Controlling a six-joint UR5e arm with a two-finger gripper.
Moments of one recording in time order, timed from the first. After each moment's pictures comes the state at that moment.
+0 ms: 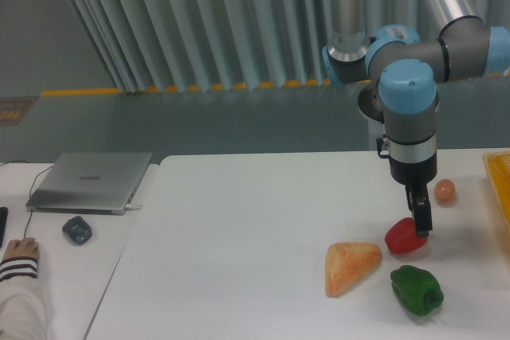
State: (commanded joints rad) arm 2.32 -1.86 -1.51 -1.27 1.62 1.67
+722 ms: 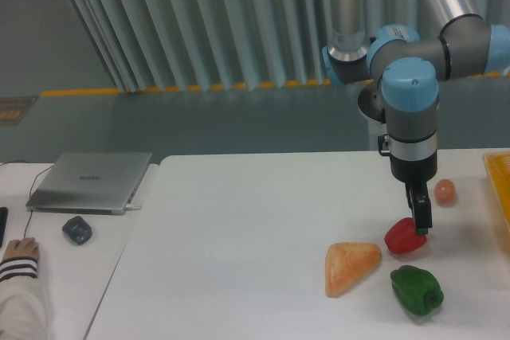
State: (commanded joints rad) arm 2.38 -1.82 -1.62 -1.18 1.58 1.66
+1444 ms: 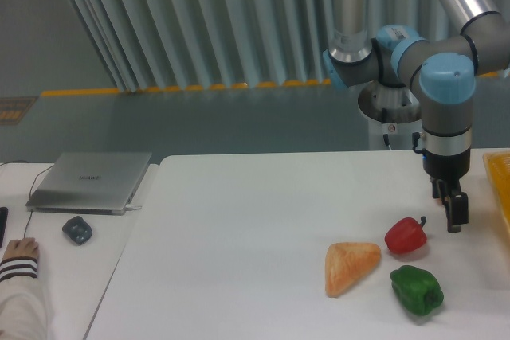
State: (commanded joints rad) arm 2.47 -1.80 -1.65 -1.14 1.62 1.82
